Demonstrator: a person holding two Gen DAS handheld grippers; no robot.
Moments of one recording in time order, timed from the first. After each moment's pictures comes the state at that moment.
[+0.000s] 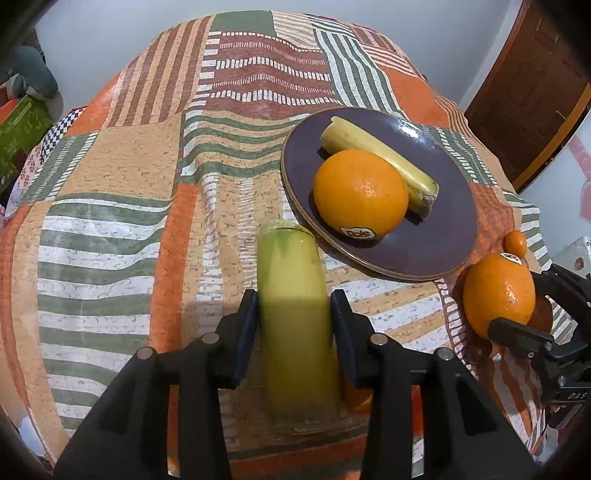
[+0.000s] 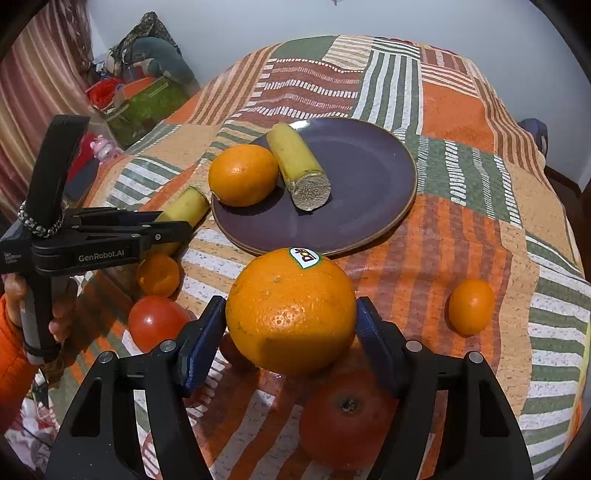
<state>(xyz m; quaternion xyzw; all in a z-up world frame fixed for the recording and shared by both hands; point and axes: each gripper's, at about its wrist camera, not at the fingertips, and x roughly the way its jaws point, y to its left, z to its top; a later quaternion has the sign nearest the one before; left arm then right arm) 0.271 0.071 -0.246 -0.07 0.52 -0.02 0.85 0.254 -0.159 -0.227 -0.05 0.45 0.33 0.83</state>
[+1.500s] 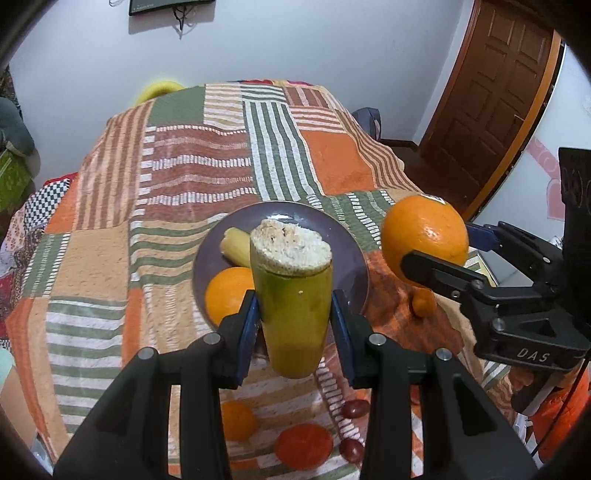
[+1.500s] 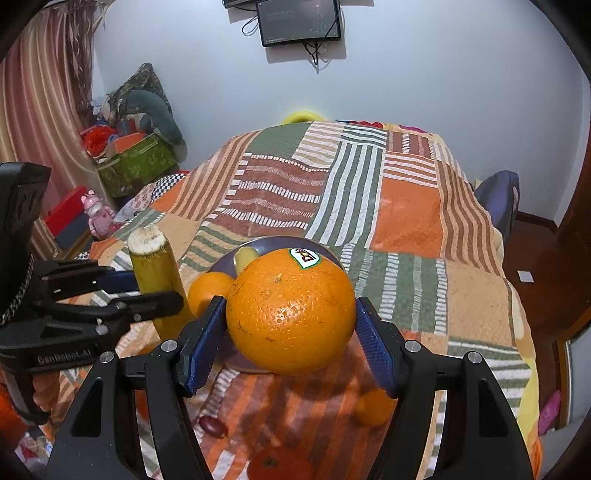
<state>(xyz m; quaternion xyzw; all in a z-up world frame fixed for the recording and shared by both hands) 0.291 0.007 -0.158 -0.04 0.45 -0.09 0.89 0.294 -0.180 -0.151 -0.04 0.35 0.30 0.89</state>
